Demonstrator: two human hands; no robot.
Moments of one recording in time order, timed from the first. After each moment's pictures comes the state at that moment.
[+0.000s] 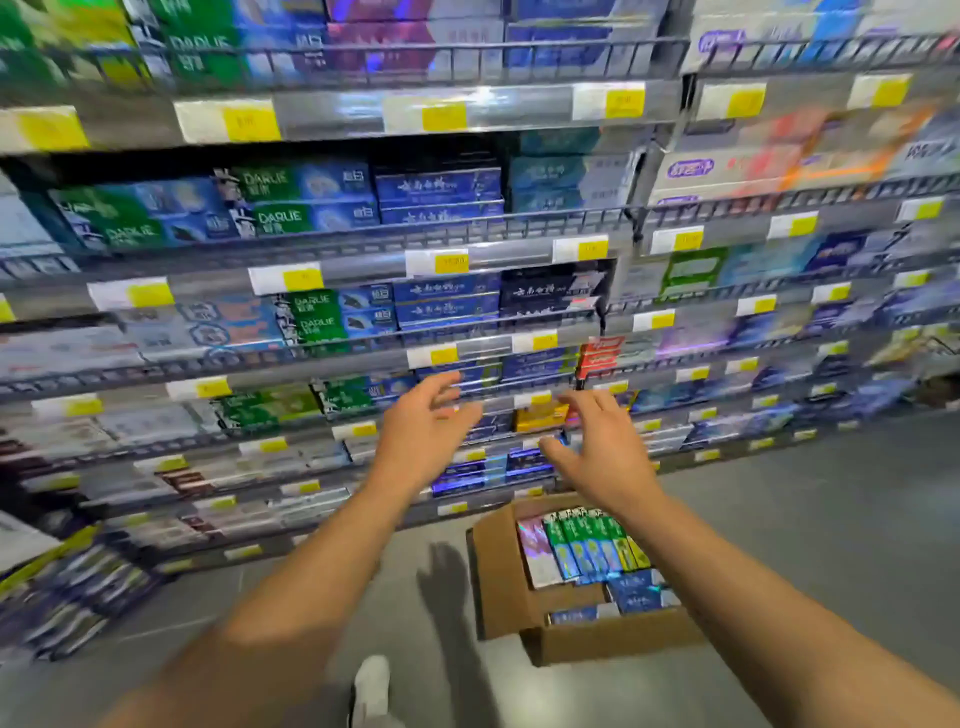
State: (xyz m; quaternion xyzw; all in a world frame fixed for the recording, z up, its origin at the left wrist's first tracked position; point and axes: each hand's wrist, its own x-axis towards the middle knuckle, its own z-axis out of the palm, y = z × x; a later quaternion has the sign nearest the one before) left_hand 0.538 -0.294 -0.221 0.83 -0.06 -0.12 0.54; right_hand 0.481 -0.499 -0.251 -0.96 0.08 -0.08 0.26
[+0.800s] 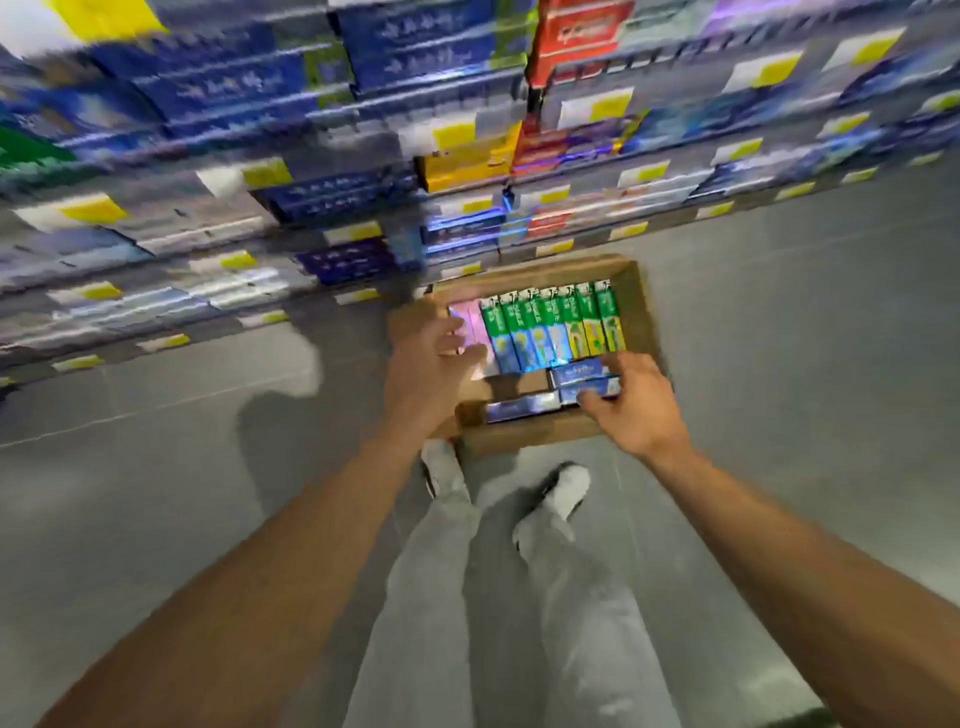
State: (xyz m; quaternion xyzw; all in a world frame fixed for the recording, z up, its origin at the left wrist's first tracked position) left_hand 0.577 -0.491 -0.551 0.82 0.10 -0.33 0.45; right_hand 0.481 -0.700 -0.560 -0.90 0.28 0.21 0.27
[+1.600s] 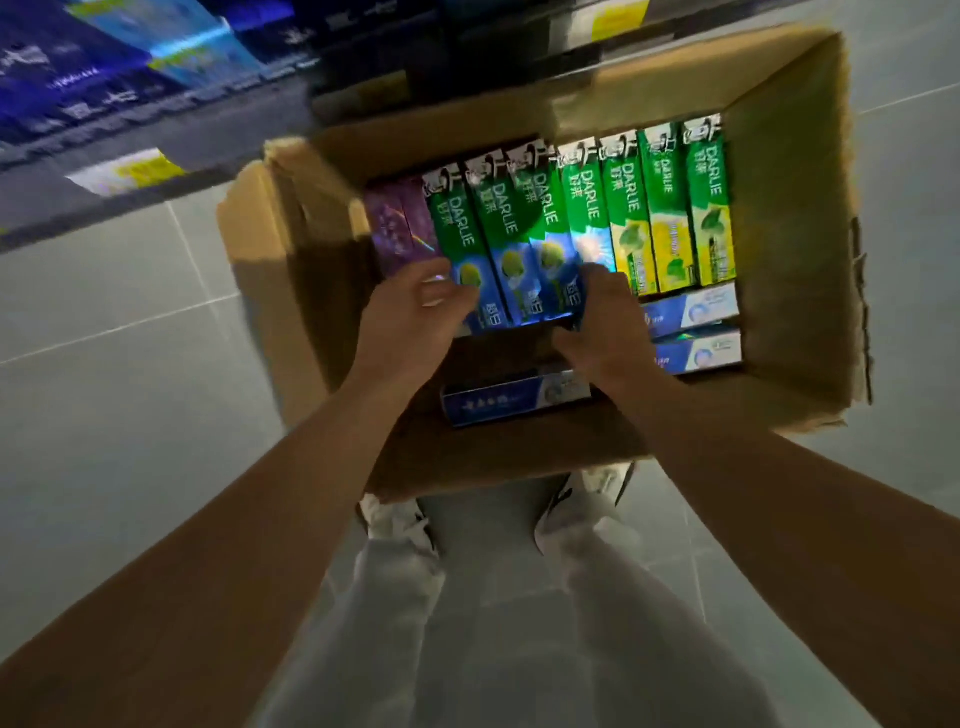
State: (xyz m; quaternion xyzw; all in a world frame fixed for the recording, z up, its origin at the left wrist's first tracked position) left_hand 0.595 -0.599 -0.972 0.81 0.17 -0.38 0.42; right_hand 0.520 -0.783 -1.033 -0.88 0.26 0.27 0.29
